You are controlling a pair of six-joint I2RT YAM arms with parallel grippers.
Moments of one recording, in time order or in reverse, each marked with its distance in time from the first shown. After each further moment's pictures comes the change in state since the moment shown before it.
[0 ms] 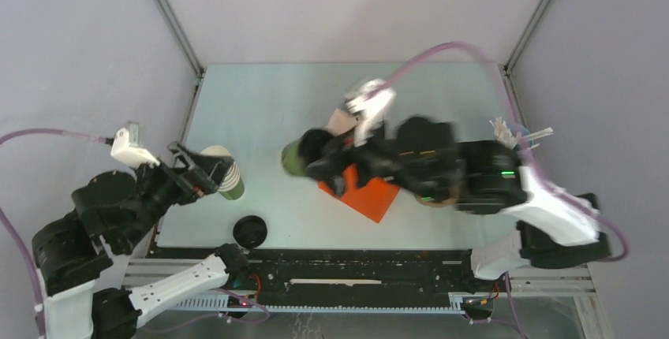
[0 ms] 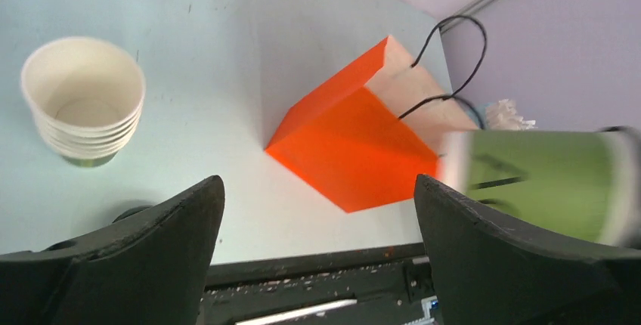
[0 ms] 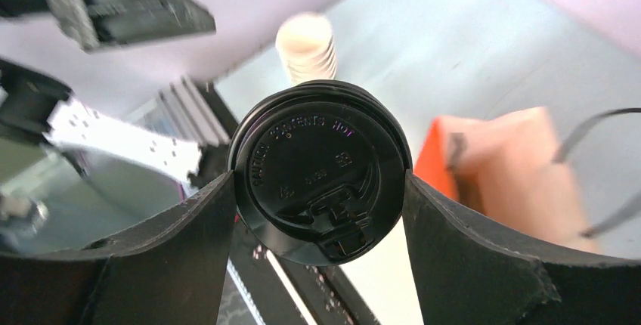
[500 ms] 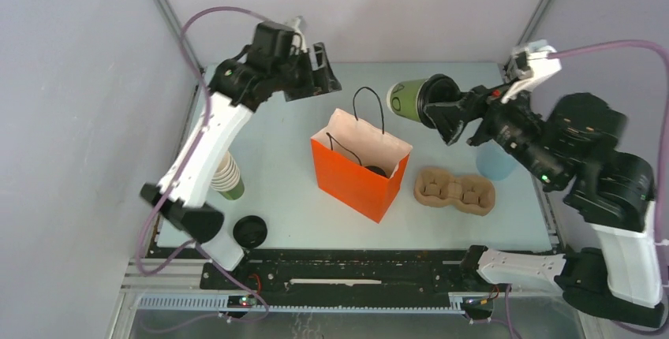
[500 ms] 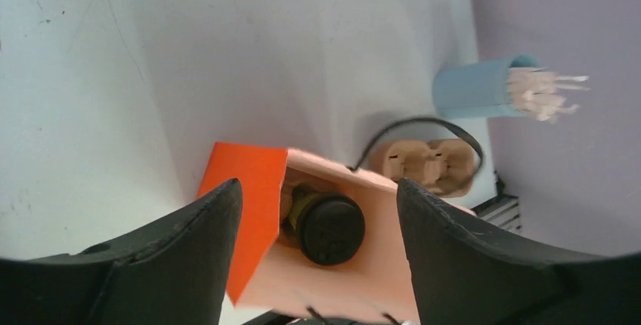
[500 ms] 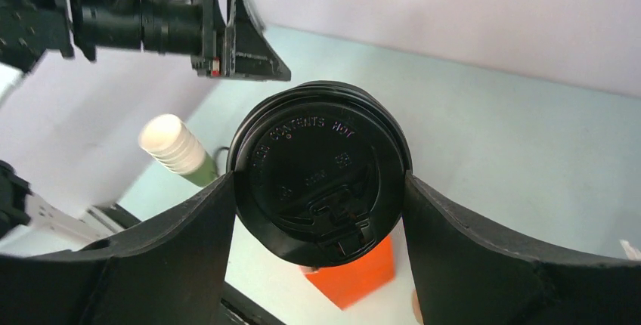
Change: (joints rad) left arm 0.327 0.960 0.440 0.292 0.595 0.220; right arm -0.481 -0.451 -0.102 -0.055 -0.029 -0.009
